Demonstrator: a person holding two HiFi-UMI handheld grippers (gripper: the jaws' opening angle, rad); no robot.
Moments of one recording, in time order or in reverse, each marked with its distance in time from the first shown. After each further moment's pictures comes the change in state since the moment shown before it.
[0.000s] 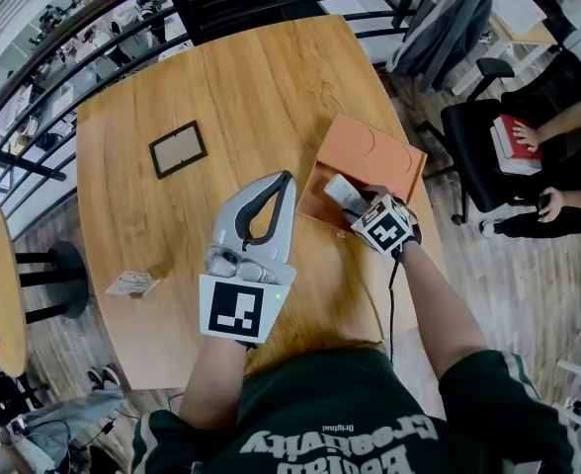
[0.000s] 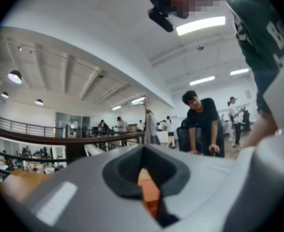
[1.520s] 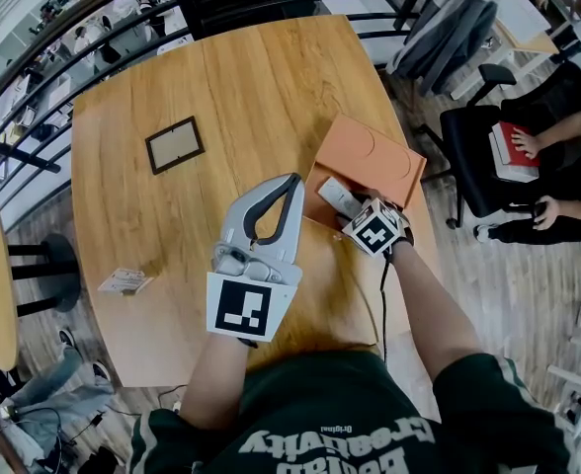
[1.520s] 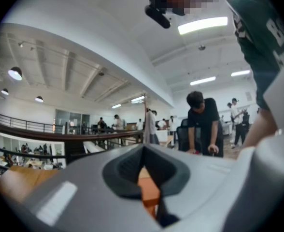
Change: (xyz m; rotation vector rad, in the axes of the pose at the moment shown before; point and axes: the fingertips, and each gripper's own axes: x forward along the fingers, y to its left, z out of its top) left arm 0.009 -0.008 -0.010 0.007 0.002 -0.014; right arm 0.019 0.004 -0.009 -0.037 0.056 0.013
